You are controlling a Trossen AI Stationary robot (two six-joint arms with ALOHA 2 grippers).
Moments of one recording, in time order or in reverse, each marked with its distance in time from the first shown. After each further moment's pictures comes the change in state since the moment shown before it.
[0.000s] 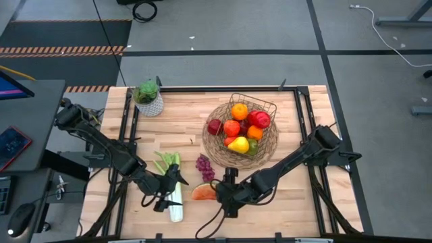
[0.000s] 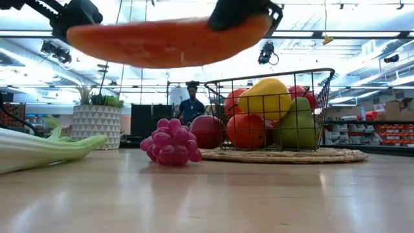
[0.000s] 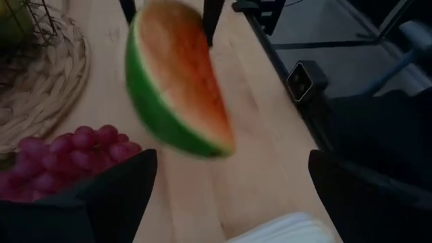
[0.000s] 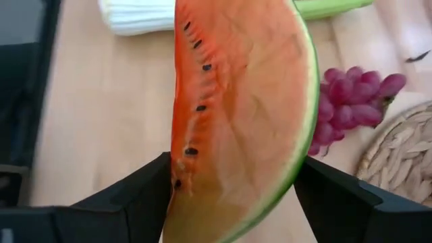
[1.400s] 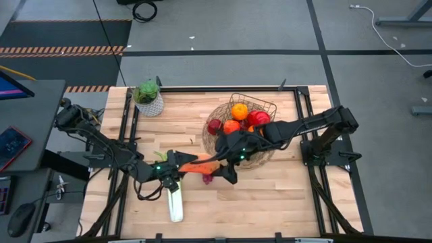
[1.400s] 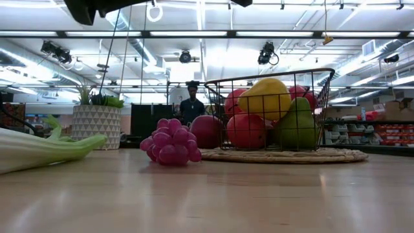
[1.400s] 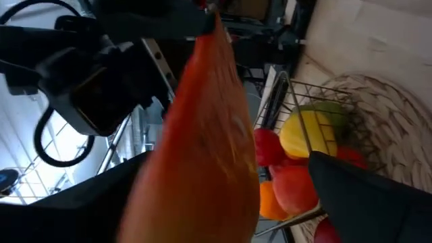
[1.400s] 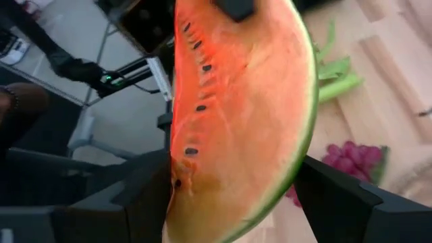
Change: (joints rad) left arm 0.063 0.003 0.001 0.516 -0.599 1.716; right arm -0.297 -0.314 0.001 0.085 -0.478 0.069
